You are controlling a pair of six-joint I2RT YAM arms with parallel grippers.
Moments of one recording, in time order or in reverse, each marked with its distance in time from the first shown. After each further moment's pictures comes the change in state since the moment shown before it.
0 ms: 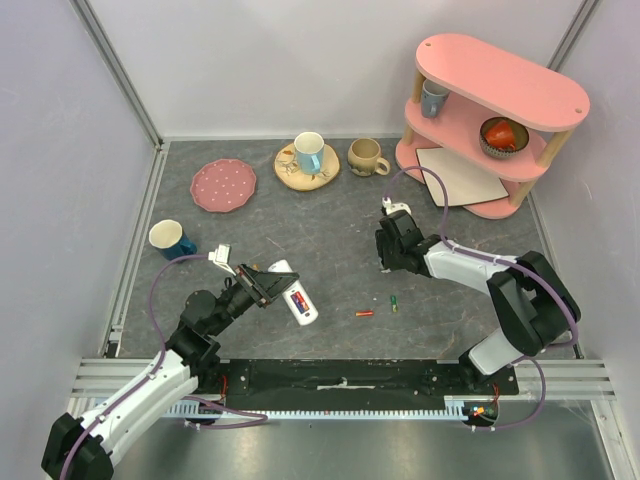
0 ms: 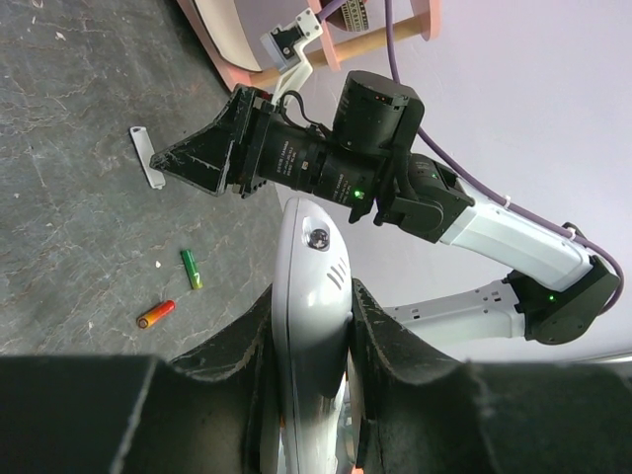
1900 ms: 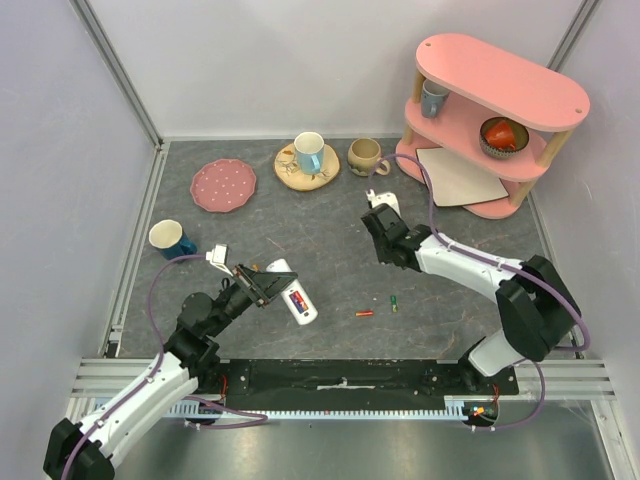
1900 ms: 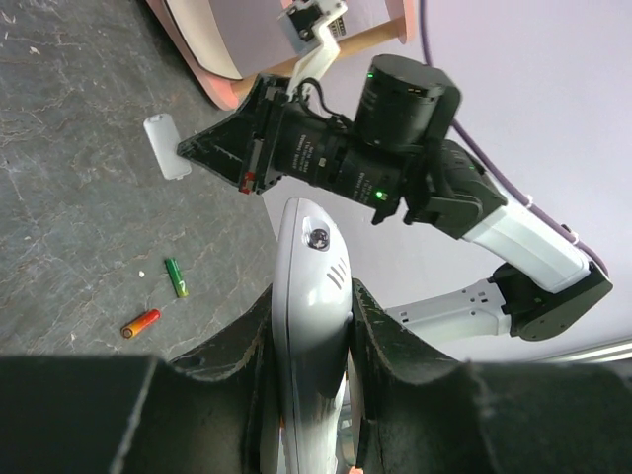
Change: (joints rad) left arm 0.000 -0.043 0.000 -0.001 0.000 0.000; right arm 0.093 -0.023 0.137 -0.195 0.156 -0.024
